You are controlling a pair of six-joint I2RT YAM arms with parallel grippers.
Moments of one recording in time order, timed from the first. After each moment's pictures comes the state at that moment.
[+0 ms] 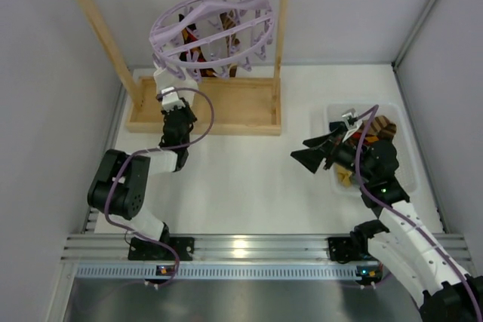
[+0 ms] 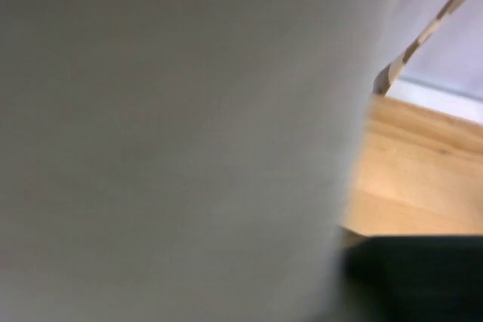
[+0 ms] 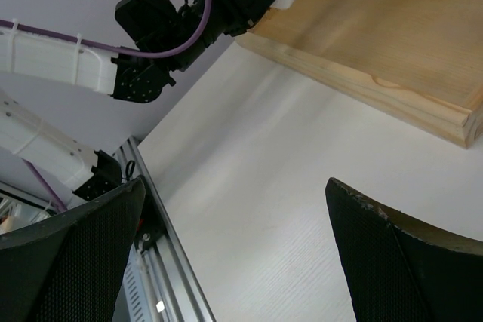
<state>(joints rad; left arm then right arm) -0.24 1.60 0.62 0.92 -0.39 -0.25 0.30 0.68 0.45 0.26 -0.68 0.61</state>
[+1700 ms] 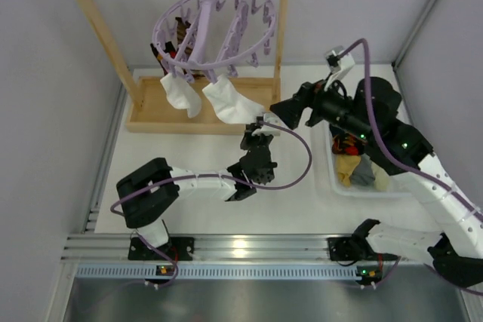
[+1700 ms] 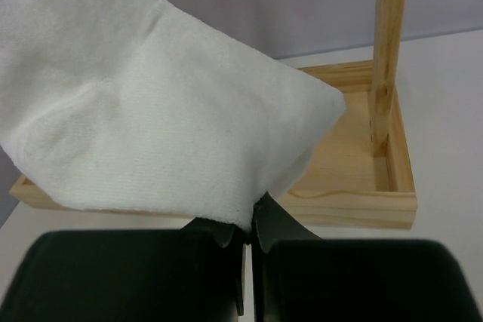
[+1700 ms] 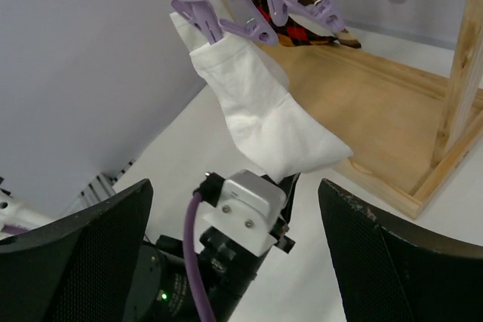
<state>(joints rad) -1.13 1.67 0.89 0.95 -1.27 0.37 0.65 1.01 1.36 -0.42 -0.20 0.39</state>
